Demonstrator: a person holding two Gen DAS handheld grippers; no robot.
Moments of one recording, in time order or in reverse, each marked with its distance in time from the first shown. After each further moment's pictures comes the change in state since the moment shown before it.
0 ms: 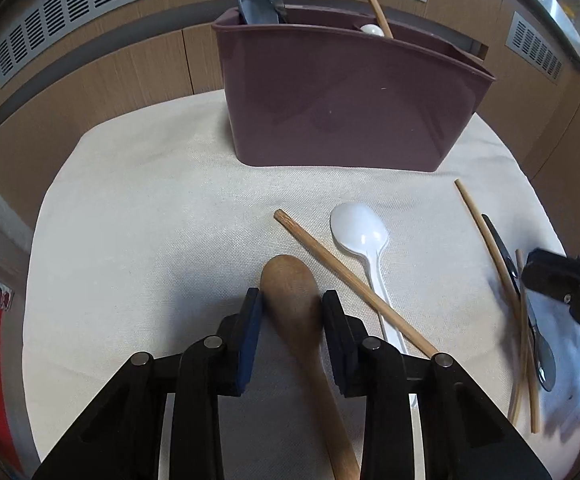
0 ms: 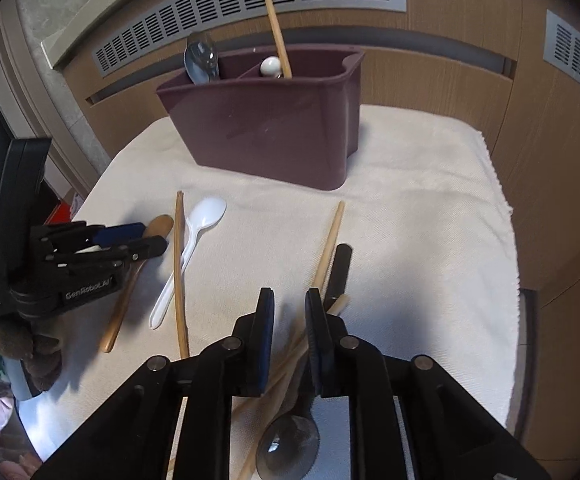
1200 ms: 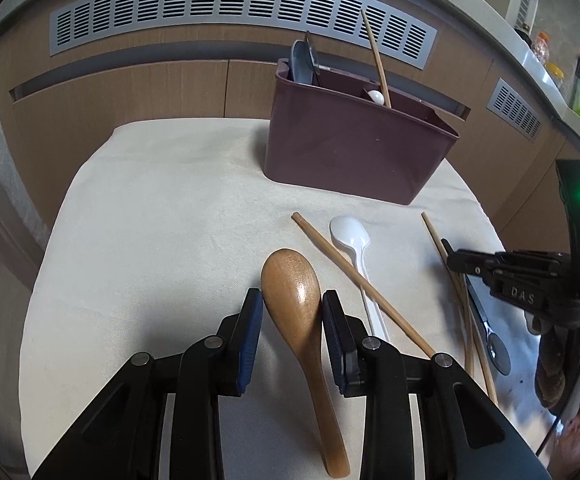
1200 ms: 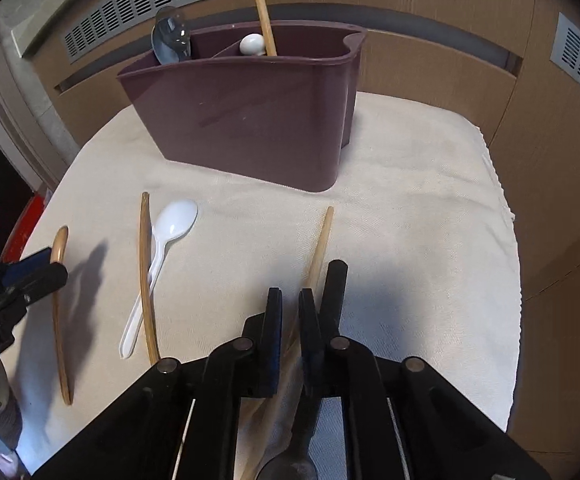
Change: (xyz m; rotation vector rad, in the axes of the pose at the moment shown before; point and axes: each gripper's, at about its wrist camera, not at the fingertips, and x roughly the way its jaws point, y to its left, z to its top) left arm -0.053 0.042 -0.033 -0.124 -0.147 -0.097; right arm 0.037 0.004 0.022 0.012 0.078 -0.087
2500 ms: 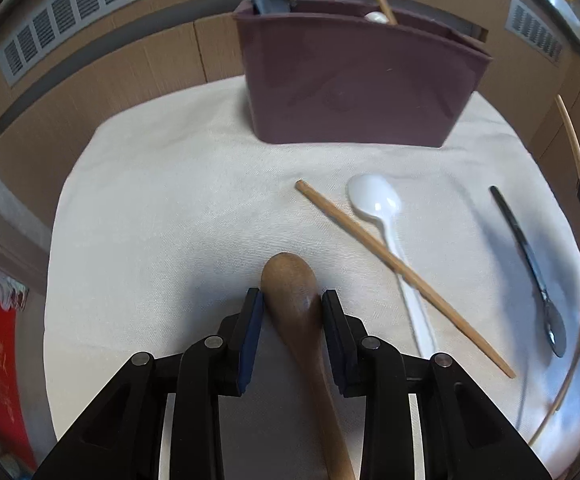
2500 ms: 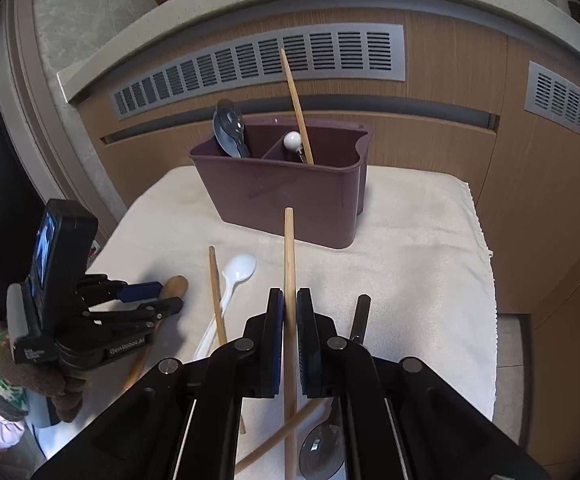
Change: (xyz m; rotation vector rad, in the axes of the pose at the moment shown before) left arm 0.046 -0.020 0.013 0.154 0.157 0.136; right arm -0.090 0.014 -0.016 0.003 -0.243 0.079
